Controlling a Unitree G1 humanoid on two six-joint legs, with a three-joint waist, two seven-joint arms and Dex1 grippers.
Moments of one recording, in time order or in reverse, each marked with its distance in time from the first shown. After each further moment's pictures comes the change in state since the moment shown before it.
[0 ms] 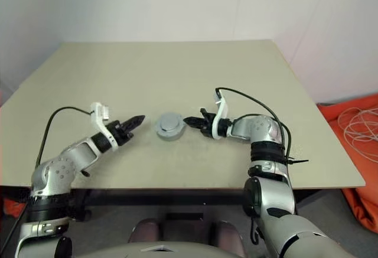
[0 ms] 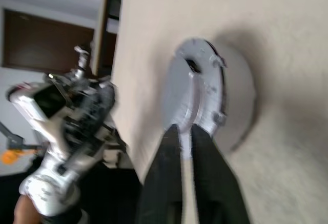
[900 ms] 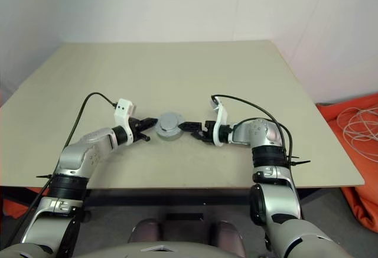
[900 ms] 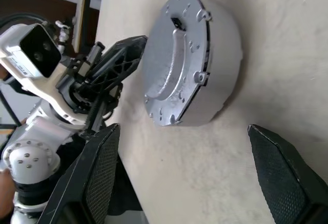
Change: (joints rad) left arm -0.116 -0.026 -0.176 0.215 0.350 -0.133 -0.088; right arm 0.025 -0.011 0.075 -0.014 -0.027 0.021 0.034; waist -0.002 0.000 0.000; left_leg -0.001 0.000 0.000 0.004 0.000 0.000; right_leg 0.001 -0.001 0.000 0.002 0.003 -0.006
